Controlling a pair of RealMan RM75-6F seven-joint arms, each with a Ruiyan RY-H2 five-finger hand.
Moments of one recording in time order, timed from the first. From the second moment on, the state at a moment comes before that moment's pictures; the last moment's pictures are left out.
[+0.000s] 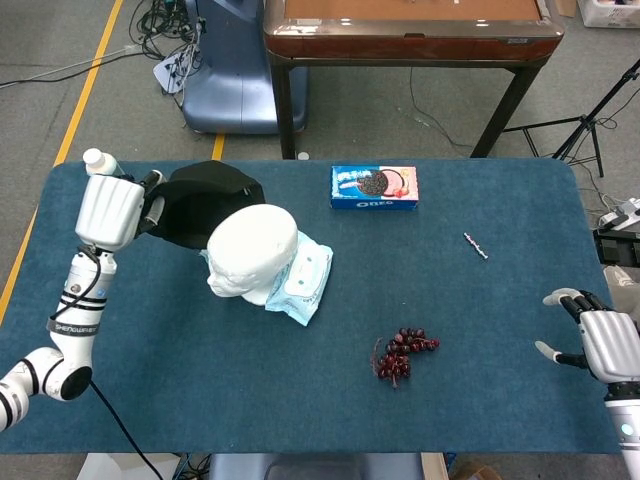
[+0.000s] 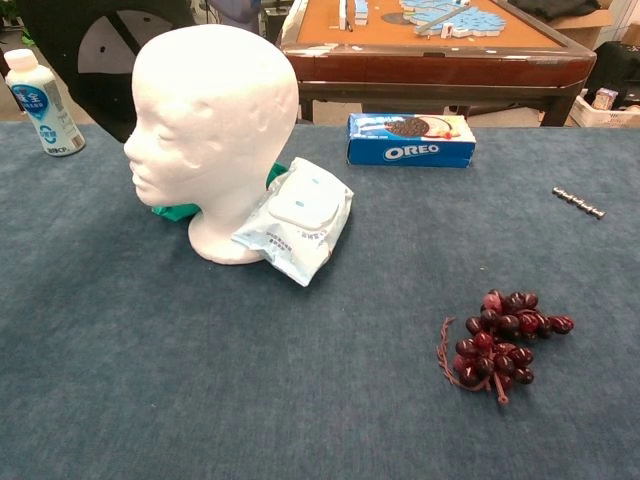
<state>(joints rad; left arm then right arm) -0.73 -1.27 -0.33 -1.35 1.34 1.27 0.28 0.12 -1.06 0.08 -1.59 -1.45 1.40 0.06</state>
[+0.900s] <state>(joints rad) -0.65 -1.38 -0.16 -0.80 1.63 1.56 -0.07 0.12 -1.07 0.07 -1.59 -1.45 1.40 0.06</state>
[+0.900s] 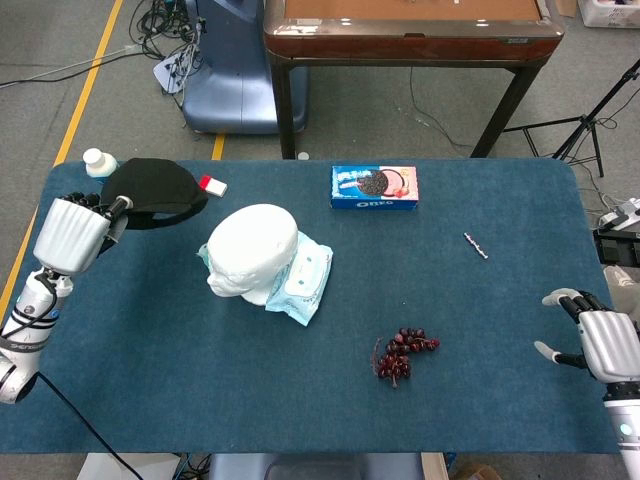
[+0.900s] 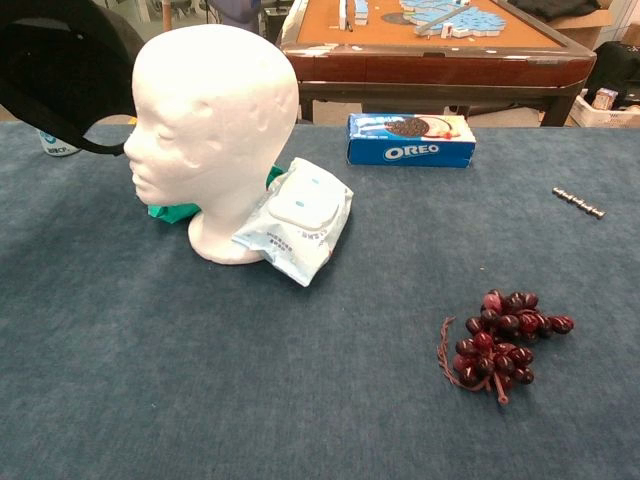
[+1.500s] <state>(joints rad) -0.47 -1.44 0.04 -0.67 1.73 1.62 -0.04 0.12 -1.07 0.07 -1.59 -1.44 1.39 0.02</state>
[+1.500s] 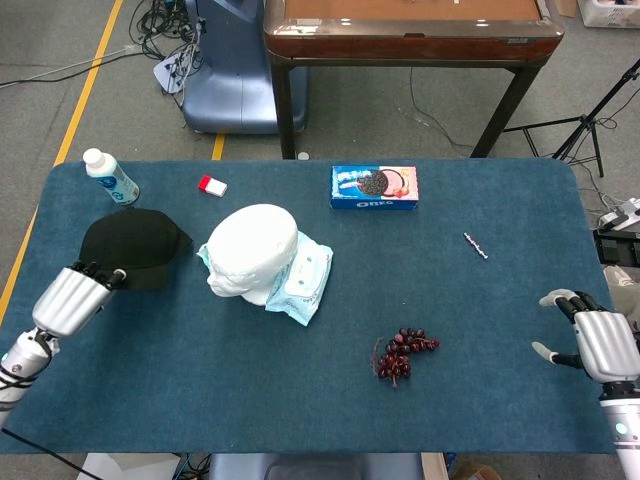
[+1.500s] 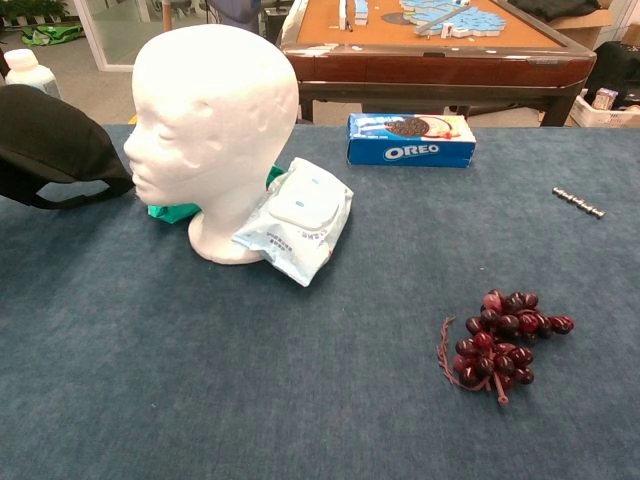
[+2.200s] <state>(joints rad) -0.39 -1.08 0.08 -1.74 1.44 1.26 0.62 0.12 -1.07 0.07 -1.60 -1.44 1.38 0.02</state>
